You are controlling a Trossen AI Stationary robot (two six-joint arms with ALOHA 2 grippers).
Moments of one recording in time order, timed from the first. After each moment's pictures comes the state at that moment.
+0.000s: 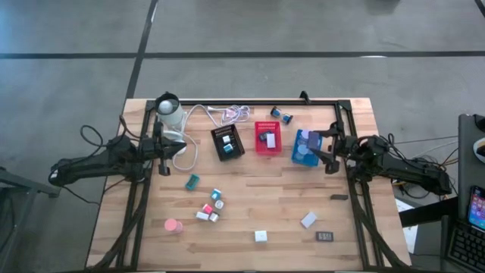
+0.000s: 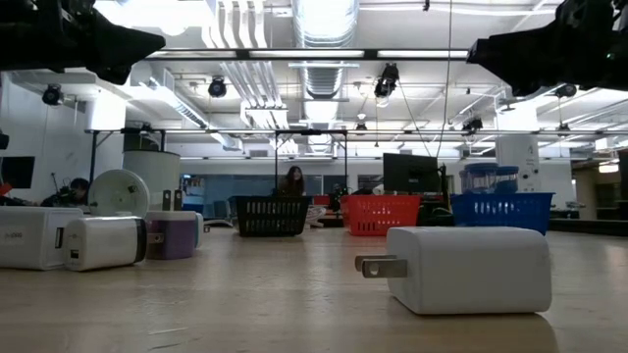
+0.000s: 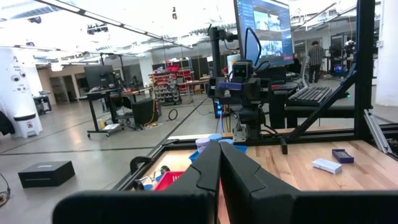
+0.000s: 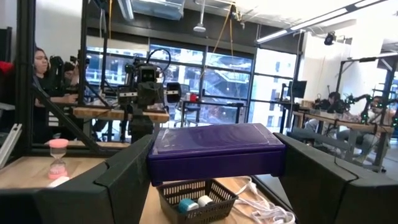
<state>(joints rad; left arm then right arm) 0.14 0.16 0.18 0.10 -0.04 0.14 -0.28 0.12 0.05 0.32 -0.10 -0.06</state>
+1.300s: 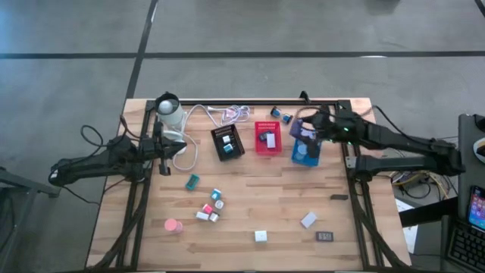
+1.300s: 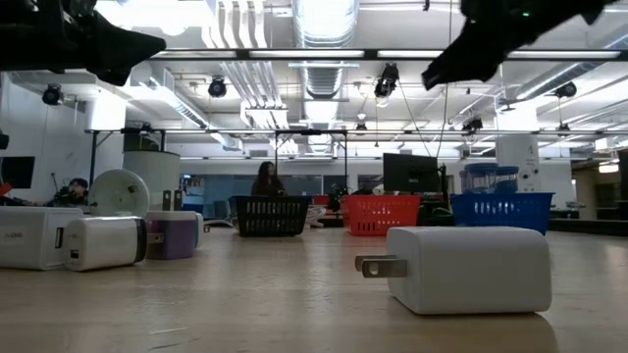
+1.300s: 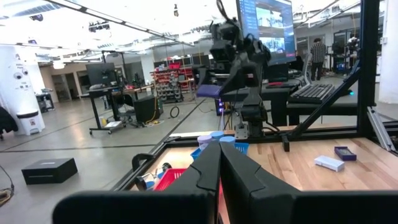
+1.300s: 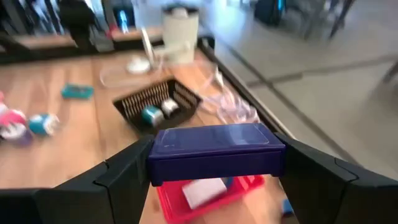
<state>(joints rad) 0.14 0.16 0.18 0.09 -0.05 0.14 -0.28 0.79 0.69 -0.29 0.12 0.00</state>
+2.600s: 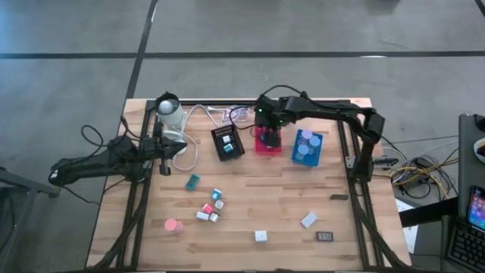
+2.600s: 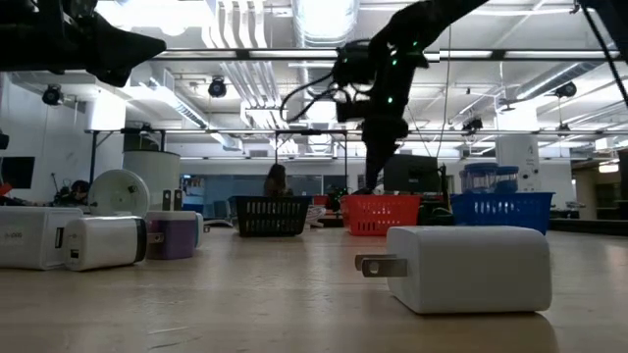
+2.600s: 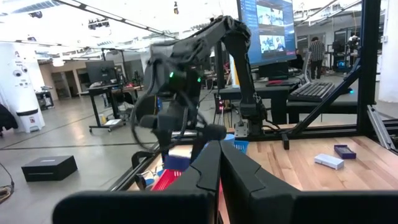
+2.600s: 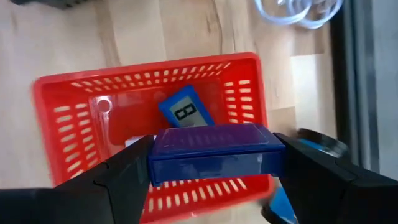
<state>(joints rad) 0.14 0.16 0.18 0.08 -0.05 0.13 -0.40 1.86 1.46 -0.82 0.09 -0.29</state>
